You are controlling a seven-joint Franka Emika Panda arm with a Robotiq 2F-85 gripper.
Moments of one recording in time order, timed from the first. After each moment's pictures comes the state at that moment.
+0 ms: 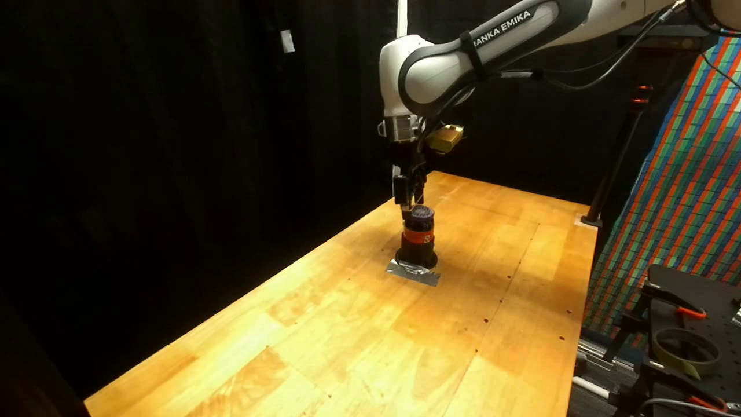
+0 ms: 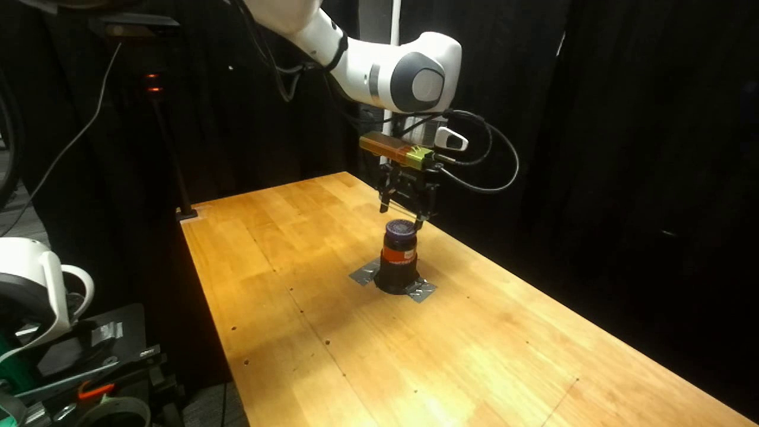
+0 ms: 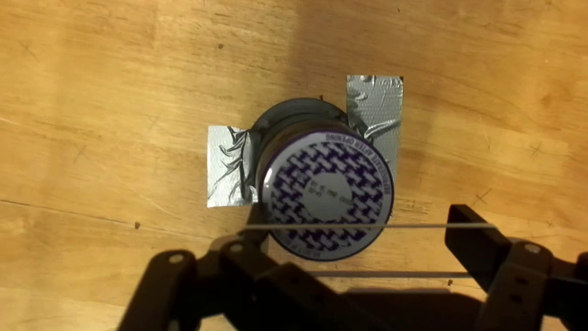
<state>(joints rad) 0.14 0.71 0.05 -1.37 -0.03 1.93 -0.10</state>
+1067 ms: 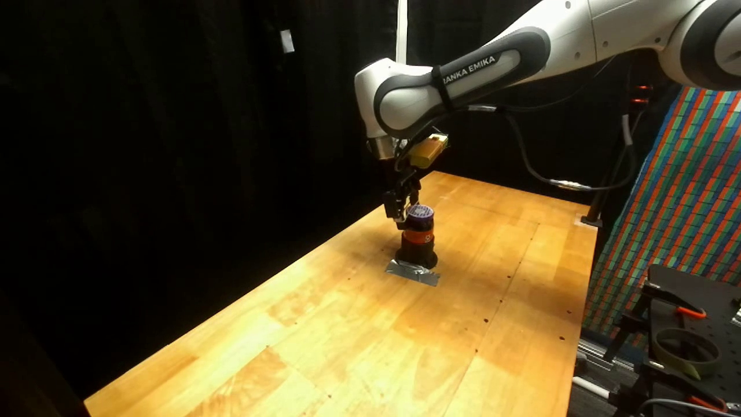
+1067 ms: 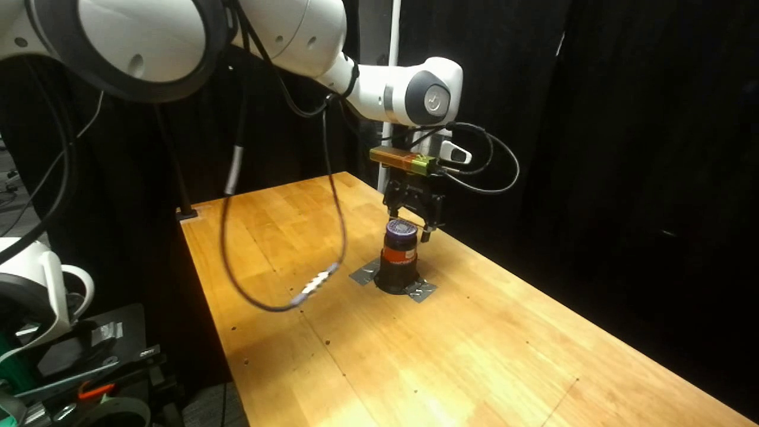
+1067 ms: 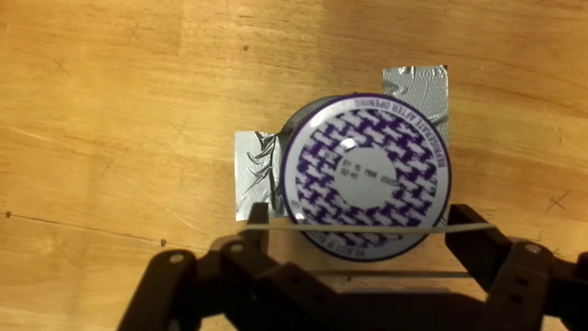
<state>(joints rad) 0.18 0.93 0.03 -1.06 -0.12 1.74 0.01</state>
